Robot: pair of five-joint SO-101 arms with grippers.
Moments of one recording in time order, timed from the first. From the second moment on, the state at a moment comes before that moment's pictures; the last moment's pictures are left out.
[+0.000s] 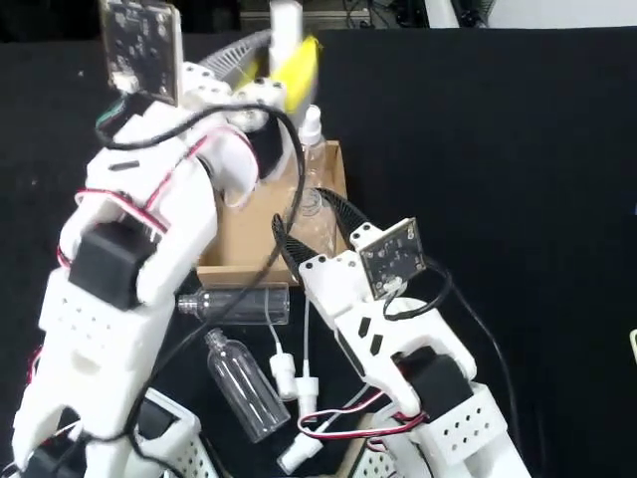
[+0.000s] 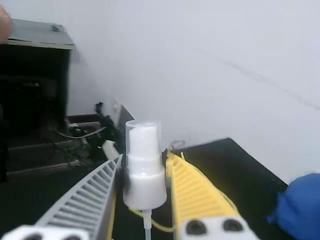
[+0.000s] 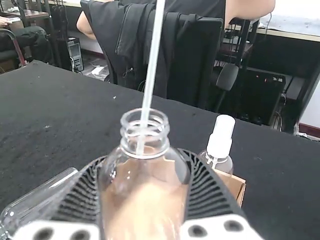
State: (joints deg) left arm 23.6 -34.9 -3.7 47.3 9.5; right arm -29.3 -82.1 73.6 27.6 2.3
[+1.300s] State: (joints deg) left arm -5.8 -67.4 36.6 51.5 8.6; right arm -23.2 -81.7 73.5 24.1 2.0
